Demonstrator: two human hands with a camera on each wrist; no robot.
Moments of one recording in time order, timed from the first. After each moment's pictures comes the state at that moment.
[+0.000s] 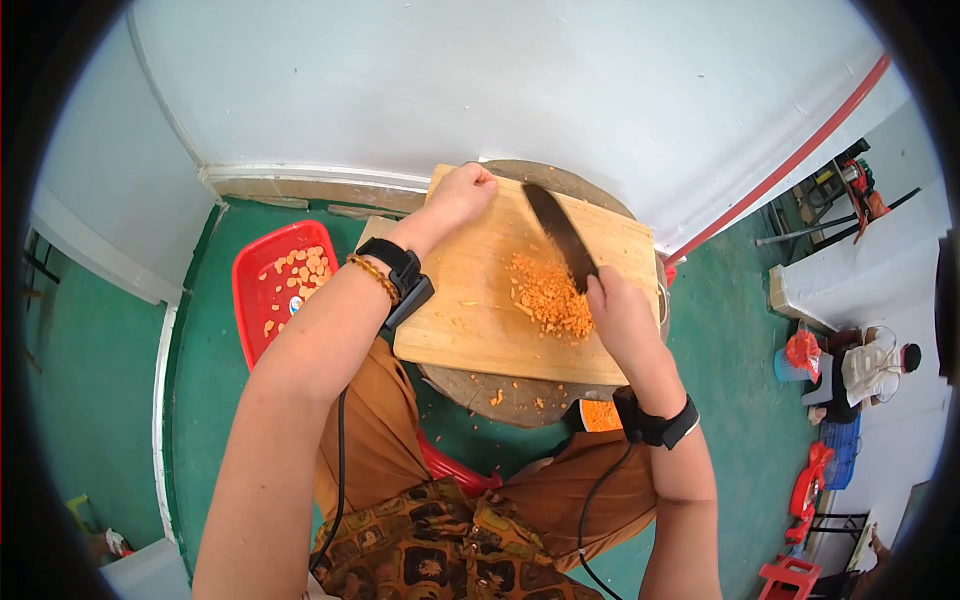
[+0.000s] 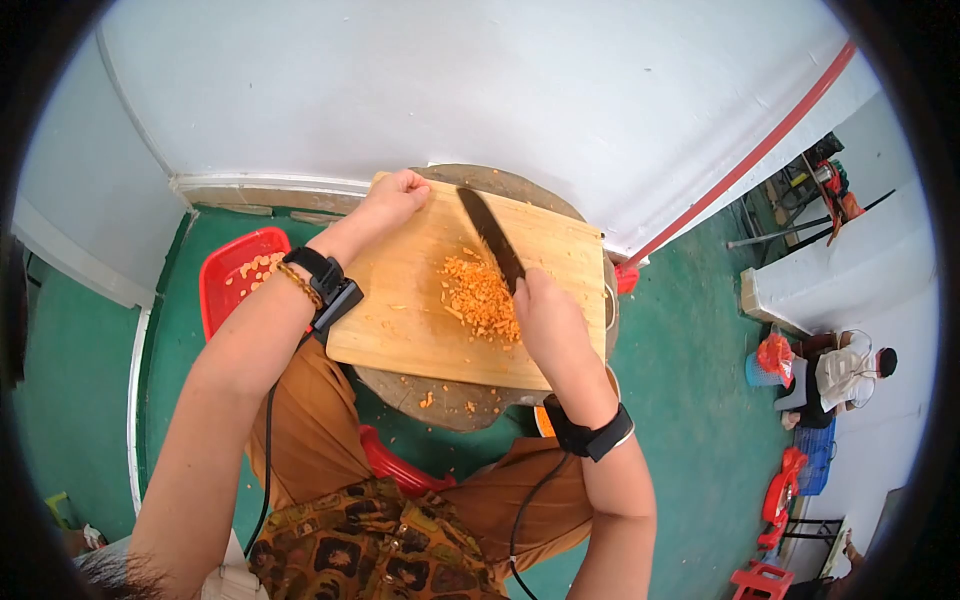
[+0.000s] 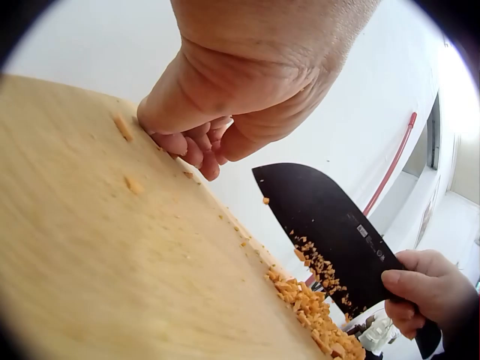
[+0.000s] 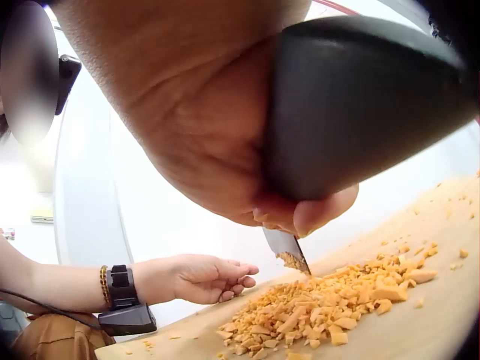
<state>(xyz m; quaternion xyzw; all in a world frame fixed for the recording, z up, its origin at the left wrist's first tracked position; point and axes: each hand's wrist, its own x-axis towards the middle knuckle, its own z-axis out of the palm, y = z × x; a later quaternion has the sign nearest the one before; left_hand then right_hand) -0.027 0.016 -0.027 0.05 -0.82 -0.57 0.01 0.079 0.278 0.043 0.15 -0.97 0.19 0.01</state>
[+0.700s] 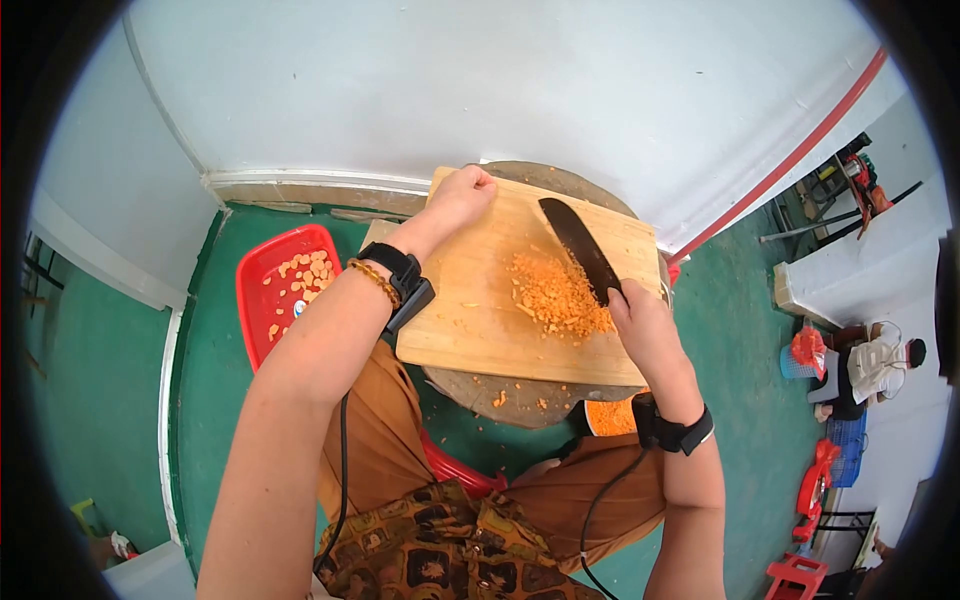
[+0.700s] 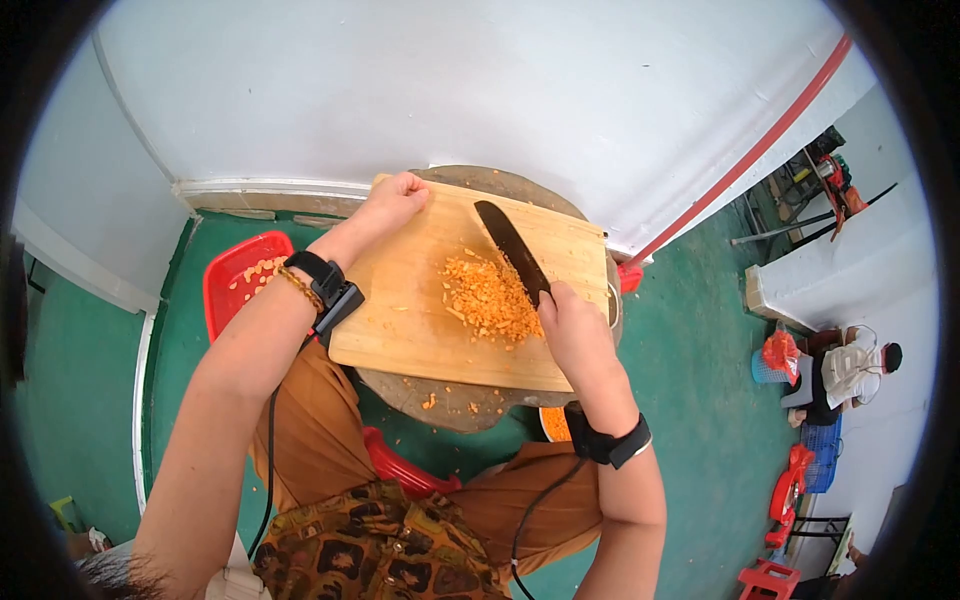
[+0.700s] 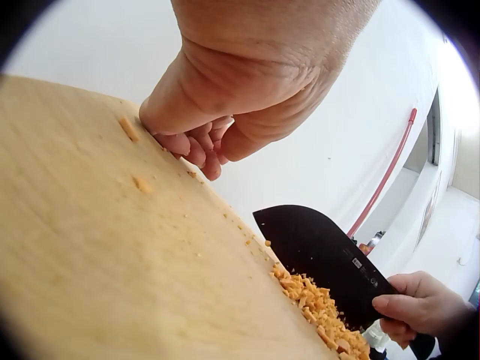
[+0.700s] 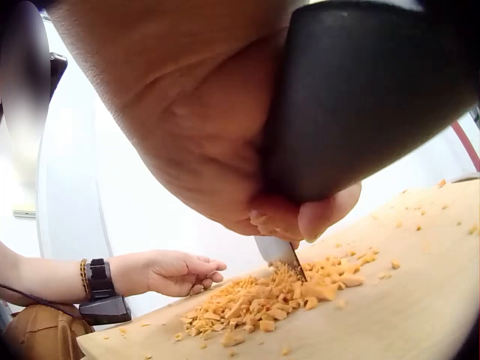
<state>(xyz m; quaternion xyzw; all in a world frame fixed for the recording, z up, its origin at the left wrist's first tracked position) -0.030 0.013 -0.030 0.03 -0.84 -0.55 0.03 0.085 0.305 0.048 0.13 -0.97 0.18 0.03</state>
